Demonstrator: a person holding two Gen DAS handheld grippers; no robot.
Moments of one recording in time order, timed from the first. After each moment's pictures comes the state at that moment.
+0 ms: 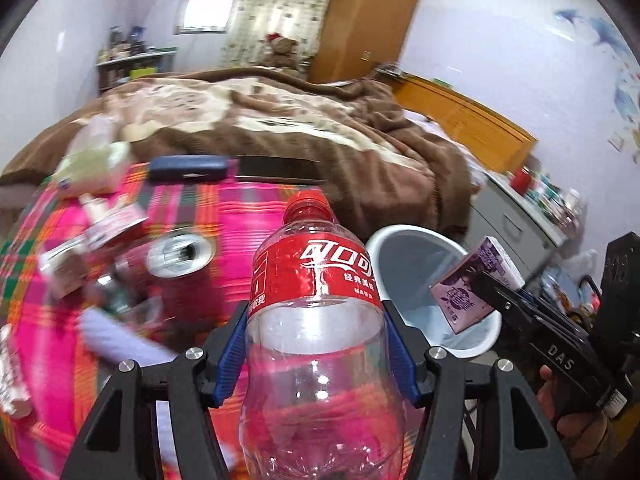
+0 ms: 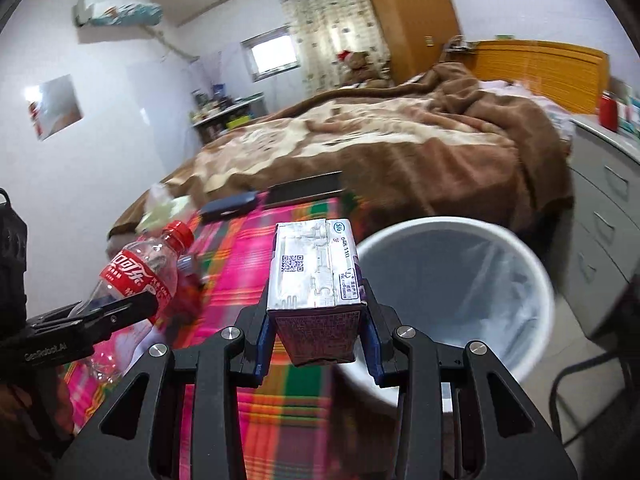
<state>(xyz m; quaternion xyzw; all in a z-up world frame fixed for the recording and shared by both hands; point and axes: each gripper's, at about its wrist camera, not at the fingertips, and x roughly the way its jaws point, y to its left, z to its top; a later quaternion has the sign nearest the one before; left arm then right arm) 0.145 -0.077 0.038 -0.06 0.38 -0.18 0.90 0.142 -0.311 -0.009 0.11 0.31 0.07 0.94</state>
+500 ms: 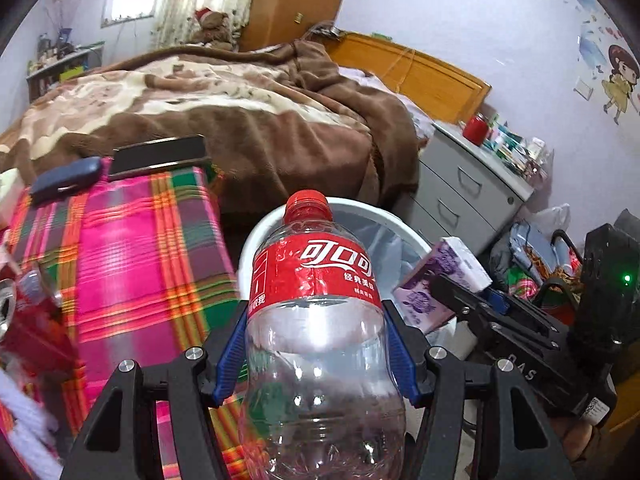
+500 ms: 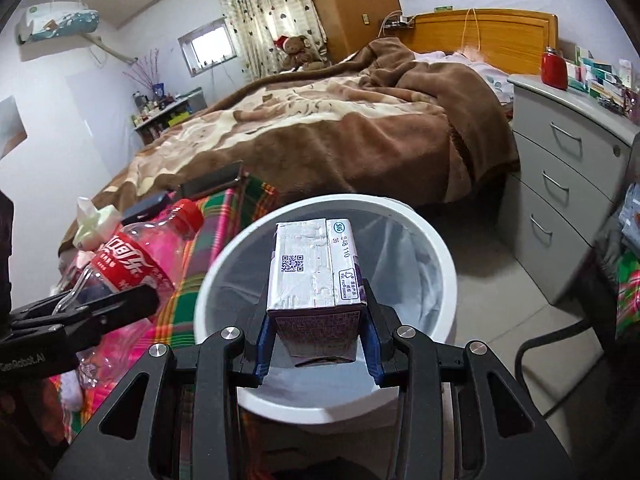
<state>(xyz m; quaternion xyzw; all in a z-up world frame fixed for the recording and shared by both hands) 0.185 -0.210 0.015 -0.02 0.42 -0.28 0.86 0.167 -0.367 -0.042 0.12 0.36 0.00 0.93</state>
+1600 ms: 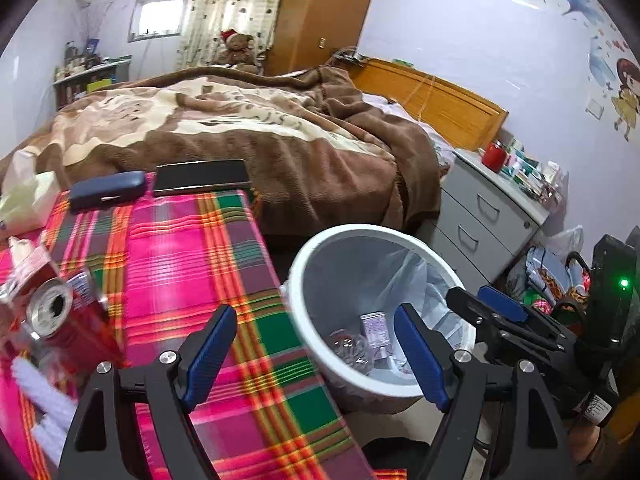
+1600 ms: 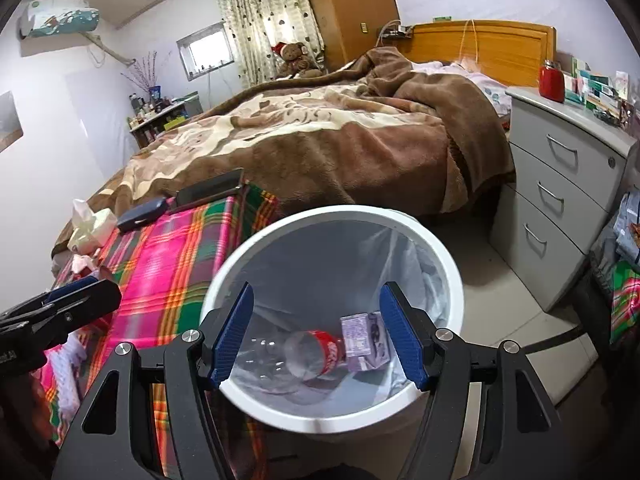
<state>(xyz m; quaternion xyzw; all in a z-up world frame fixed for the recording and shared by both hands) 0.173 -0.158 0.032 -0.03 0.38 -0.23 0.90 0.153 -0.359 -0.024 0.12 0.33 0.00 0.94</state>
